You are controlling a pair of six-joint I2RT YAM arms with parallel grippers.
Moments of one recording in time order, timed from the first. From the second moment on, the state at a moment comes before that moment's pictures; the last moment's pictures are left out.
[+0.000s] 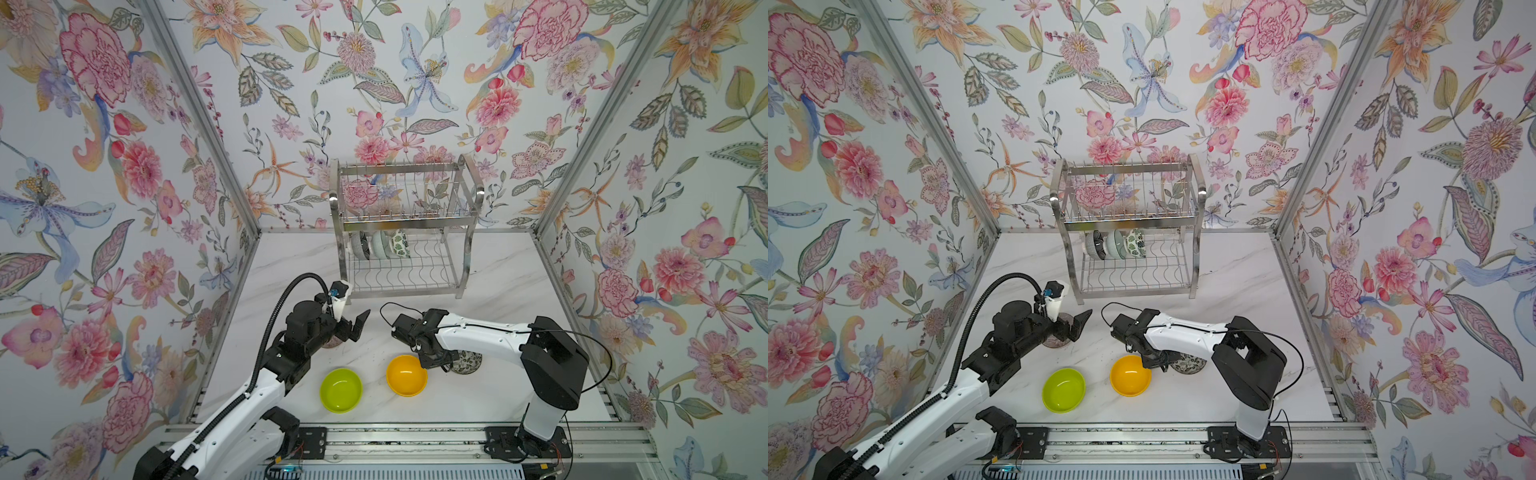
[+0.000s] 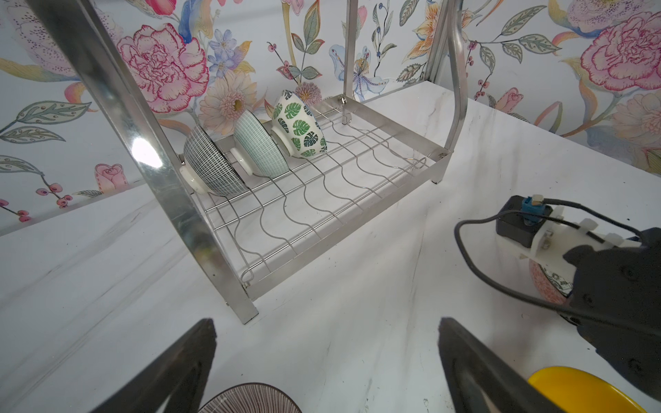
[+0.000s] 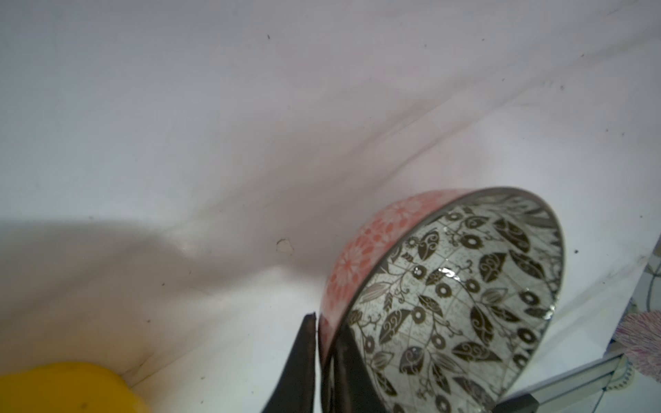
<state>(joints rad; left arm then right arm) -0.49 0.88 0.52 0.02 0.10 0.06 1.01 1.78 1.18 -1.09 0.35 0.84</state>
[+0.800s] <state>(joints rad) -0.49 0.88 0.52 0.02 0.10 0.07 0.98 1.77 1.15 -1.04 0.34 0.84</state>
